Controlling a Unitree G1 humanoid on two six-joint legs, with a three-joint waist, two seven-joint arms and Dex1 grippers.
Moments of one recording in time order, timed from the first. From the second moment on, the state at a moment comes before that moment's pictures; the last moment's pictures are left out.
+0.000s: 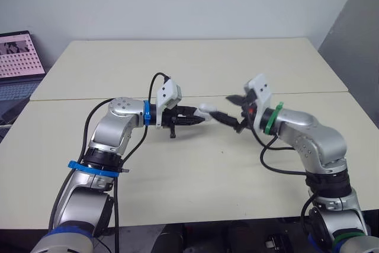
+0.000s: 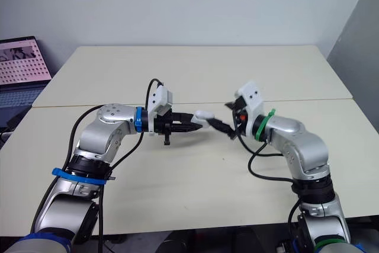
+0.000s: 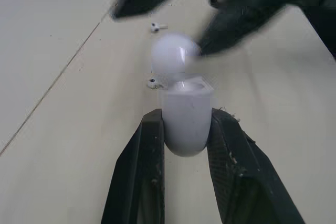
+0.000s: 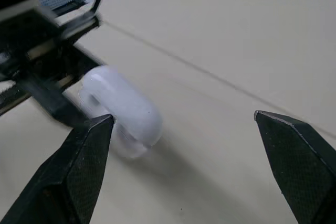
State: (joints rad) left arm -0.72 0.50 -0.16 0.19 -0.28 0.37 -1.26; right arm -0.63 -0.39 -0.02 -0.28 0.42 0.93 0.57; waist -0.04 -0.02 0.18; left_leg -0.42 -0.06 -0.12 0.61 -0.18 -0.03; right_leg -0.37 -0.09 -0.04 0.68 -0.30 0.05
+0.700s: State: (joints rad) left arm -0.59 0.33 -0.01 0.16 -0.31 0.31 -0.91; right arm -0.55 -0.58 0.15 0.09 0.24 0.53 0.77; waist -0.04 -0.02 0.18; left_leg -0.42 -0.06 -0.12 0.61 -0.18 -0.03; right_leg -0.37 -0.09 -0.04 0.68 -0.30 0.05
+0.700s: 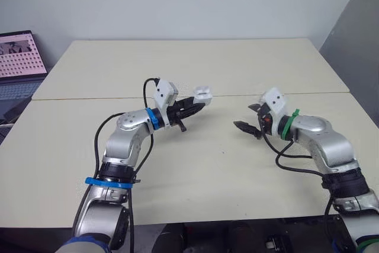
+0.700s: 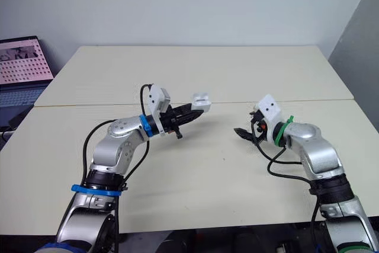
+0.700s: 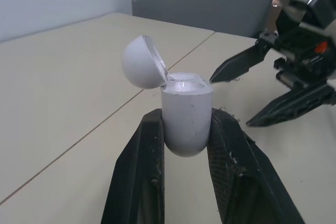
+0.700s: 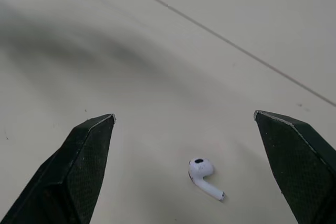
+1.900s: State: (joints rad) left arm -0.47 0.33 -0.01 0.00 -0.34 0.32 -0.81; right arm -0.36 -1.01 0.16 0.09 0.08 0.39 1.18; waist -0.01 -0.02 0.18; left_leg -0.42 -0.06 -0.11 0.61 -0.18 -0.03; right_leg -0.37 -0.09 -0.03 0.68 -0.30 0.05
